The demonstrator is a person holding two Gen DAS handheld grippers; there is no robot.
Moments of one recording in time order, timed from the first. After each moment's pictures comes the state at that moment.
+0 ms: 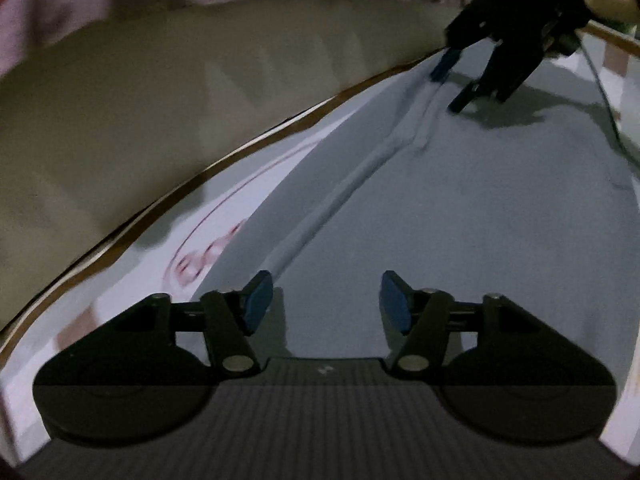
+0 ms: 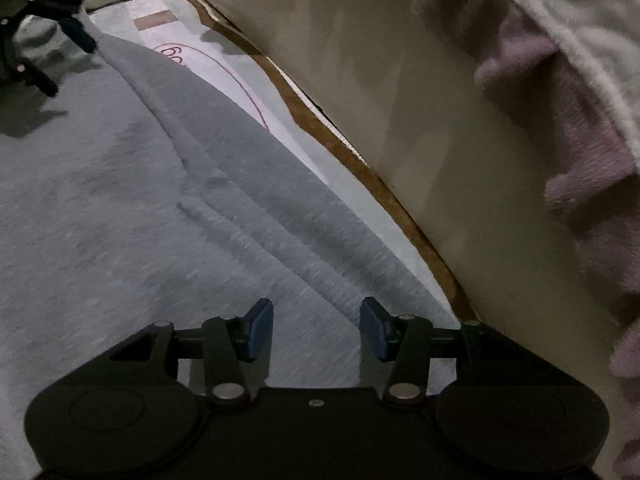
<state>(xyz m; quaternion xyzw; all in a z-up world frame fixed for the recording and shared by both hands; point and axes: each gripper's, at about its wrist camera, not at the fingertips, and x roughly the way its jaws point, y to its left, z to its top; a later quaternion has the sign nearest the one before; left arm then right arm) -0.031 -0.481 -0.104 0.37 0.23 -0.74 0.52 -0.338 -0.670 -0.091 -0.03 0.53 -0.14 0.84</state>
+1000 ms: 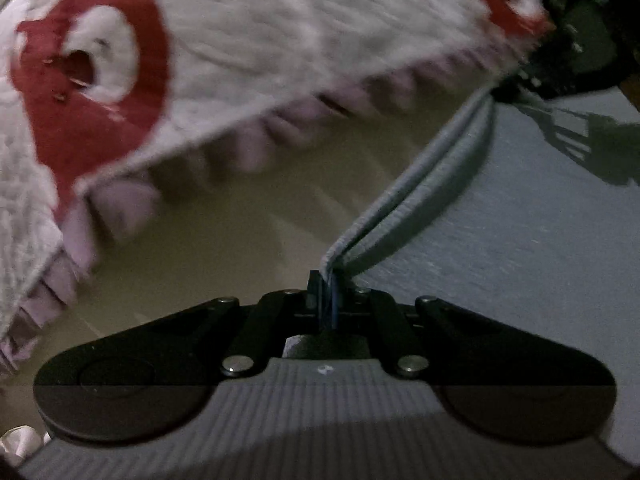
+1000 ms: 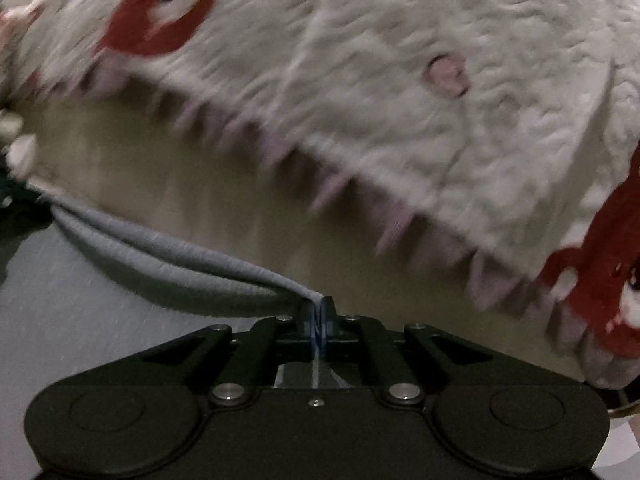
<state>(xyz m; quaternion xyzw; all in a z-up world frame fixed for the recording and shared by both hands) -0.109 -0.474 -0.061 0.33 0.01 -0.65 0.69 -0.364 -0.578 -0.061 -0.01 0.24 -0.44 0.87</state>
